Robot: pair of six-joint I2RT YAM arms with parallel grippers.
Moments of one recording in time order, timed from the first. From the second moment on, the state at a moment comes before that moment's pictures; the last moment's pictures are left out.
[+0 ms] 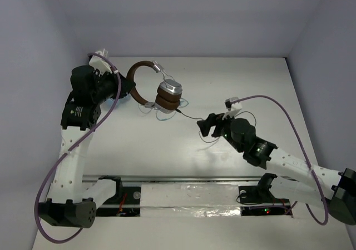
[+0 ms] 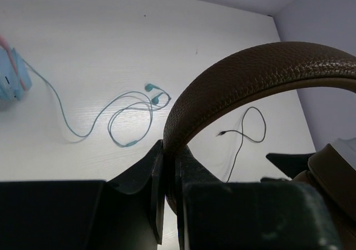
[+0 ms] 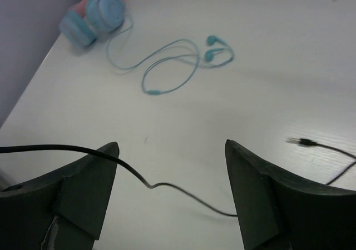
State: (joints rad) left arm -0.08 1.05 1.29 -0.59 0.38 -0.42; right arm 0.92 0.94 0.58 0.14 0.34 0.47
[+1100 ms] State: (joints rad) left arm -0.08 1.20 1.79 -0.59 0.33 -0.72; right arm 0.75 1.24 0.46 0.63 0.01 0.59
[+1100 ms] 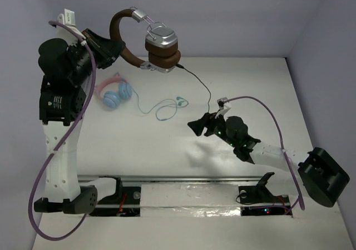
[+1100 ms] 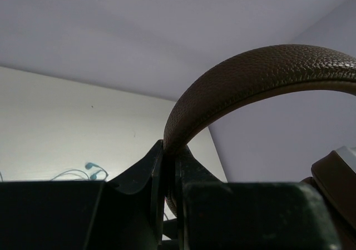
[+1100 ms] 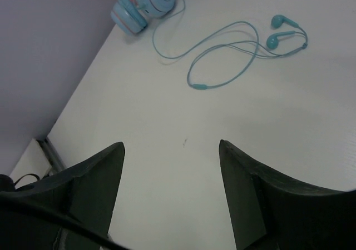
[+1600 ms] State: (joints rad) left arm 0.01 1.31 1.68 -0.54 0.35 -0.69; right arm 0.75 1.28 0.42 0.65 -0.03 0.65
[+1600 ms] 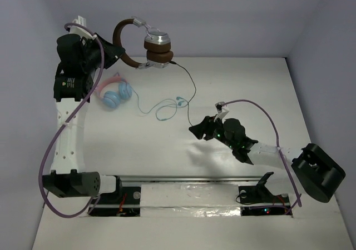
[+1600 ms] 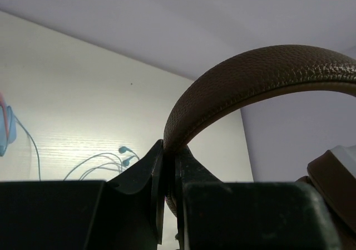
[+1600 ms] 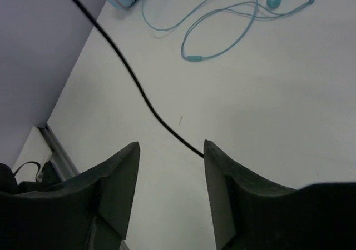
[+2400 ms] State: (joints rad) left arm 0.04 1.30 1.52 -0.39 0.47 -0.71; right arm 0.75 1.24 0.53 0.44 0.06 0.56
